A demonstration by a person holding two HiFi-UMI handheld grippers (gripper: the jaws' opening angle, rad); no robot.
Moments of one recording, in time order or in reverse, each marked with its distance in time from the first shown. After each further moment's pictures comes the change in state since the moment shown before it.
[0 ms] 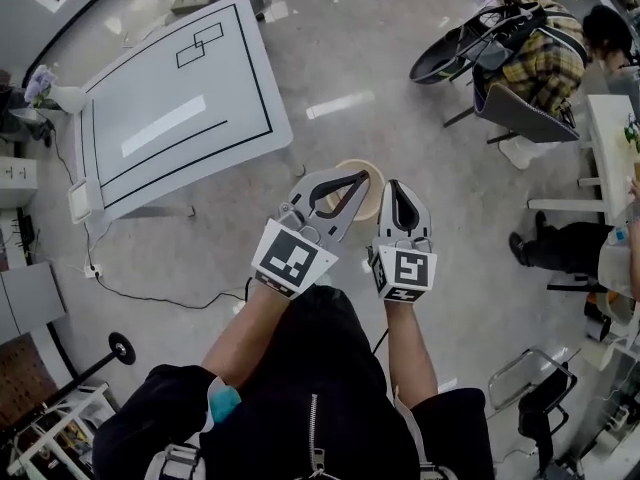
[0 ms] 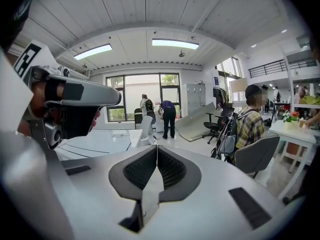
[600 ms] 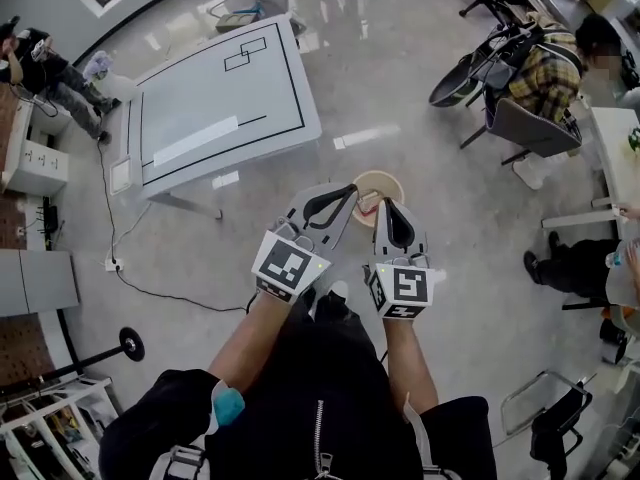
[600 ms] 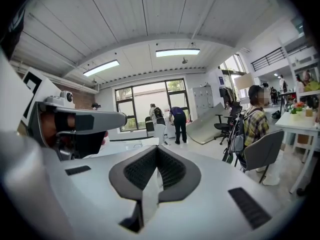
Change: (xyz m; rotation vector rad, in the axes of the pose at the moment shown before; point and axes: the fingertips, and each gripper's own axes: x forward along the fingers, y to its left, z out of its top) left arm -0.109 -0.065 0.027 0.022 0.005 0.135; right arm -0.120 0.078 0.034 0.061 -0.071 0.135
